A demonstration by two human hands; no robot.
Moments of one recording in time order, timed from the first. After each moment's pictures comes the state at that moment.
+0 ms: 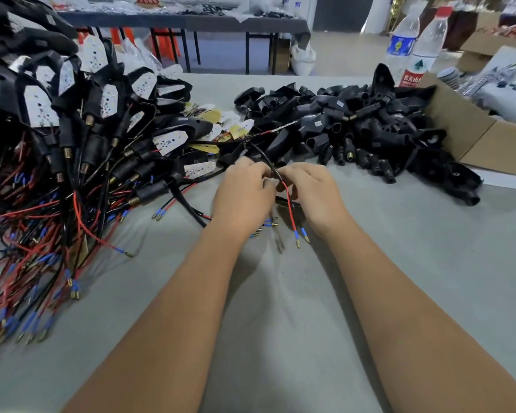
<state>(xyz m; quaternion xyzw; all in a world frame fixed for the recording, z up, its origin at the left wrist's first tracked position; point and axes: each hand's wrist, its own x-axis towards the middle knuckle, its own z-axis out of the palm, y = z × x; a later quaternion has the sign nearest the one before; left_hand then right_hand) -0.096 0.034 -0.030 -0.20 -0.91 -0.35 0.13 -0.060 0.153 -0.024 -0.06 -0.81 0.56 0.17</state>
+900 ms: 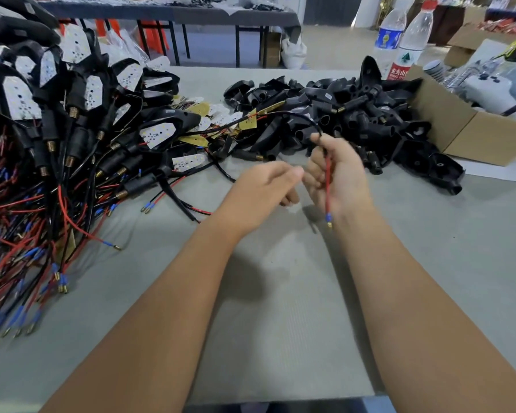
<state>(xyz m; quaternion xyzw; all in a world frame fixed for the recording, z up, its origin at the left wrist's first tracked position) -0.070 0.044 -0.025 -0.29 -0.76 -0.57 -0.09 -0.051 0.184 -0.013 -0.06 -0.43 0.89 0.15</state>
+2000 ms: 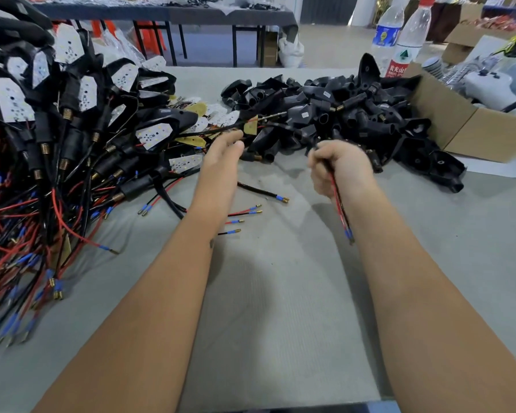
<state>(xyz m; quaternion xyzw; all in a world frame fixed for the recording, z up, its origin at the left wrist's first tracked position) -0.100 0.029 -0.022 -0.11 -0.69 -0.72 0.02 -0.053 0.200 0.003 -0.12 -0.65 0.75 0.02</state>
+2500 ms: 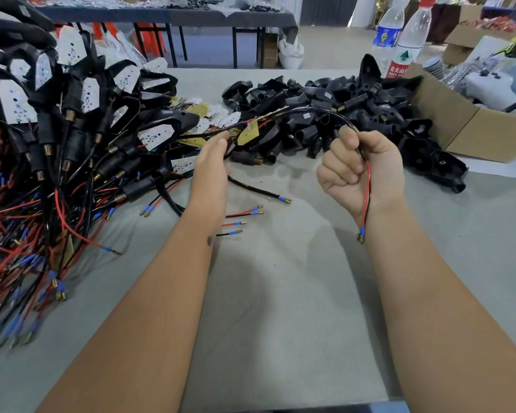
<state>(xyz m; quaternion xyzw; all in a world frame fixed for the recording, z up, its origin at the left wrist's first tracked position) -0.105 0.024 -0.023 -0.06 -0.64 -0.77 0.01 -0.035 0.212 0.000 0.11 -0.33 0.94 -0.02</state>
